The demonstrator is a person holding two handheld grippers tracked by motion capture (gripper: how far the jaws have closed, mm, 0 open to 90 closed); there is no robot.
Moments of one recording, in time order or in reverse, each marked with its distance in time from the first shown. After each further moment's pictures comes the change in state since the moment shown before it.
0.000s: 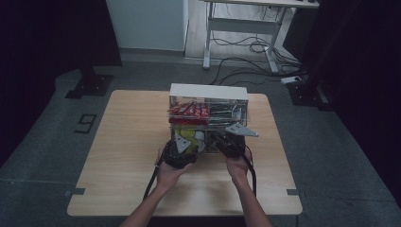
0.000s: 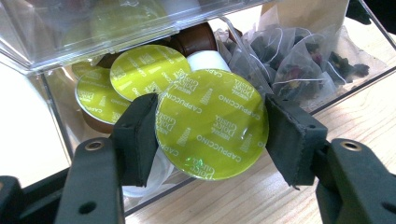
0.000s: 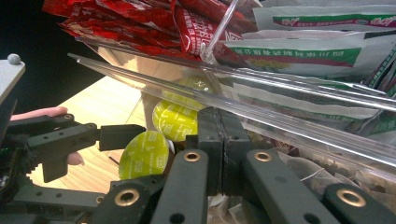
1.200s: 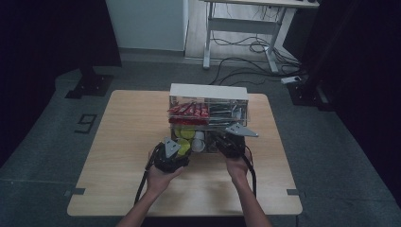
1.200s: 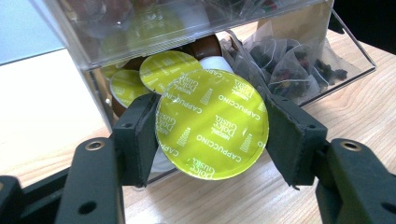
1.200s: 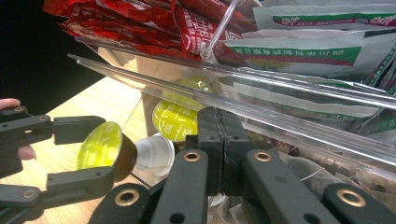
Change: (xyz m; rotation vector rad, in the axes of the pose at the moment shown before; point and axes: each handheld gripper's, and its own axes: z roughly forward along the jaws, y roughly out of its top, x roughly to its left) left arm 0.014 -0.006 -0.036 -0.043 -0.018 -0.014; right arm 0.001 -0.001 0.000 -0.003 -0.001 0.004
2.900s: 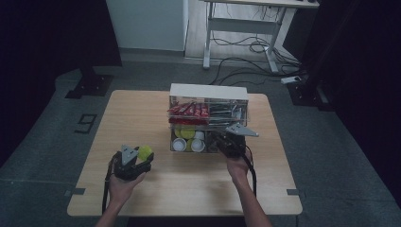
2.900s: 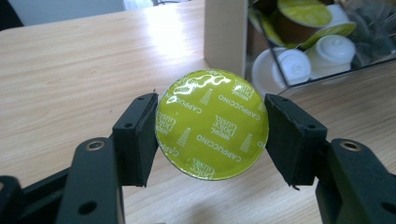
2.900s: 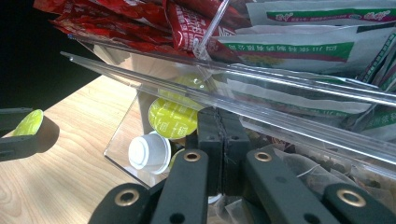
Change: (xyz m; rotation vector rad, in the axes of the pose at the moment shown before) left arm 0.085 -0.058 -0.057 0.038 0.132 -0.109; right arm -0.002 0.000 0.000 0.010 -0.011 0.003
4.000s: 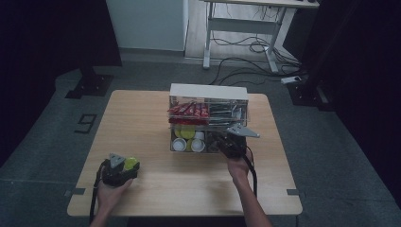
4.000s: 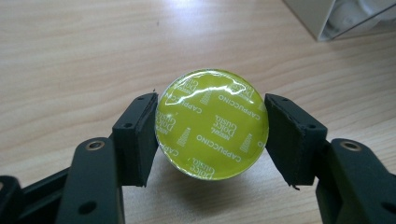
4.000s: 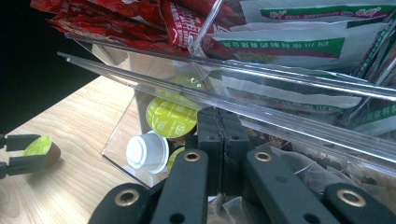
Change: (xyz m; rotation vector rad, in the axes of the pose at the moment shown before) left arm 0.041 -0.051 0.016 0.165 0.054 -0.086; right arm -0.002 -0.002 -0.001 -0.006 -0.005 0.004
